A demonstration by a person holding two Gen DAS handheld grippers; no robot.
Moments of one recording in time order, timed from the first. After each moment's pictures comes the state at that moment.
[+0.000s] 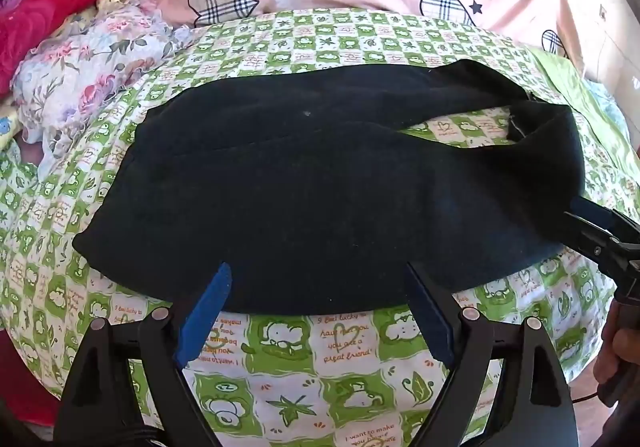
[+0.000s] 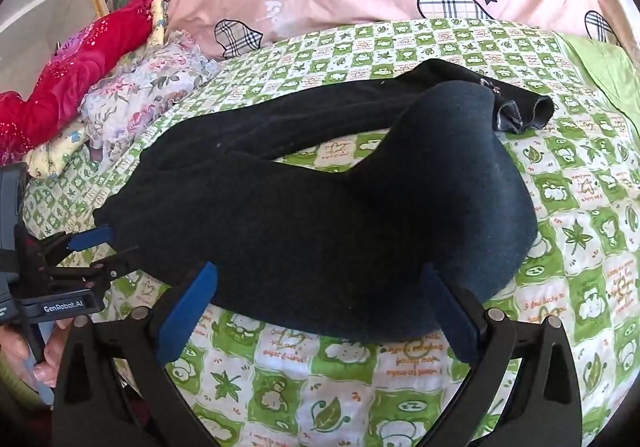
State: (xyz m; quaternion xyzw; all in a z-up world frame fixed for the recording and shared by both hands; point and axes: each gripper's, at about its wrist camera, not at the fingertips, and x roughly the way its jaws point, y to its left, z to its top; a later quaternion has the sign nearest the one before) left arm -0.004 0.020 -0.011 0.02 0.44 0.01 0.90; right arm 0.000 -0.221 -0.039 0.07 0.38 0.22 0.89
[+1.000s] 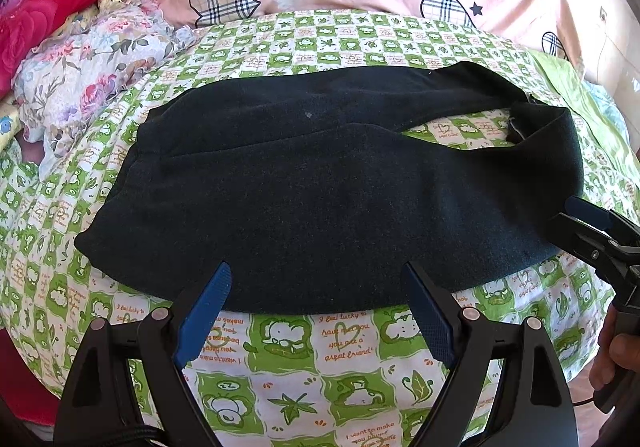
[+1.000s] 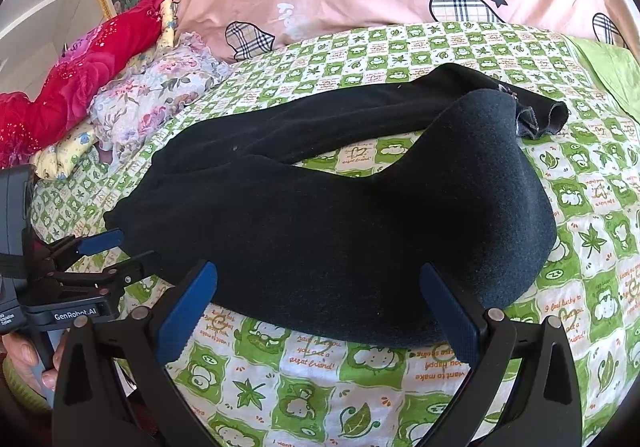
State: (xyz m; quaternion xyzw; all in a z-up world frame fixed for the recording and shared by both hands) left arm -0.007 0.019 -0.009 0.01 0.43 0.01 0.90; right arm -0.004 -0.210 -0.038 0.07 0.38 0.23 0.89
